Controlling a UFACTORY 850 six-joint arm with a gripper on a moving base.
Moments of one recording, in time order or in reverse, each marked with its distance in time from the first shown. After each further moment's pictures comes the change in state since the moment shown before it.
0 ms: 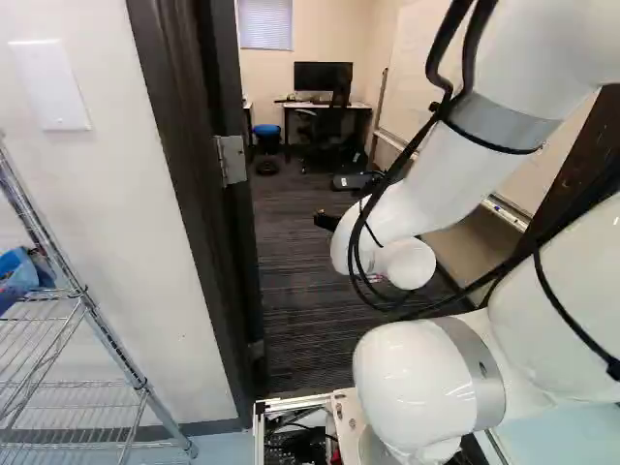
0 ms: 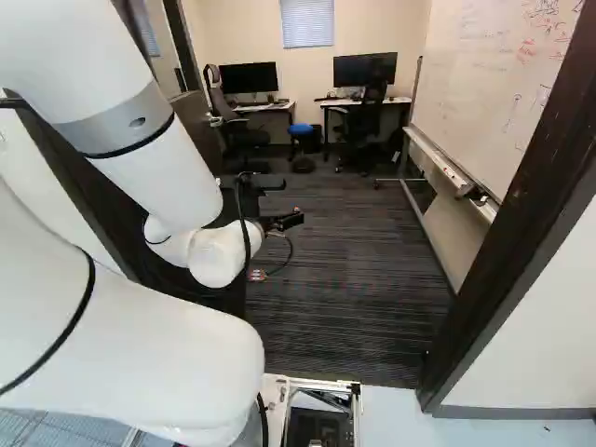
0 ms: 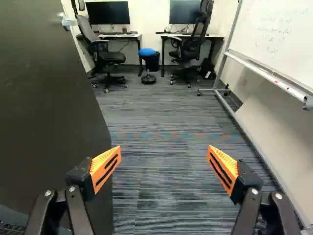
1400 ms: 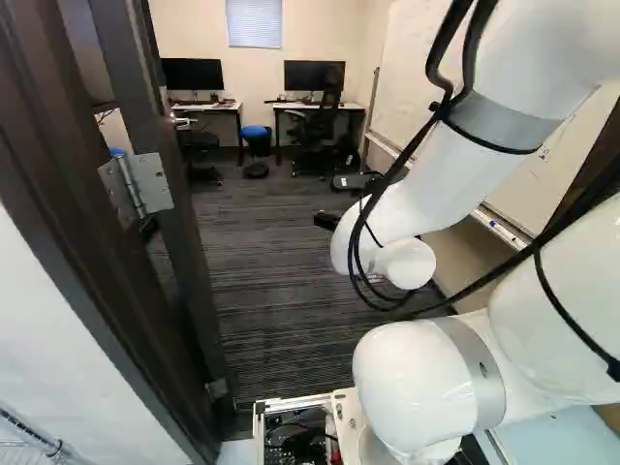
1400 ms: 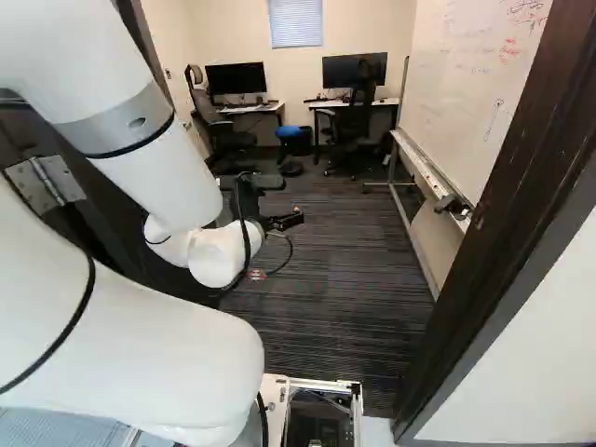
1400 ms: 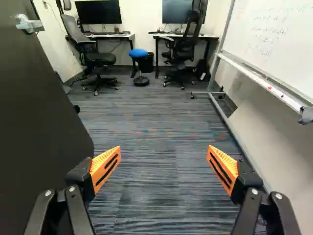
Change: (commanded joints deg) arm 0.0 0.0 0.0 0.0 0.0 0.0
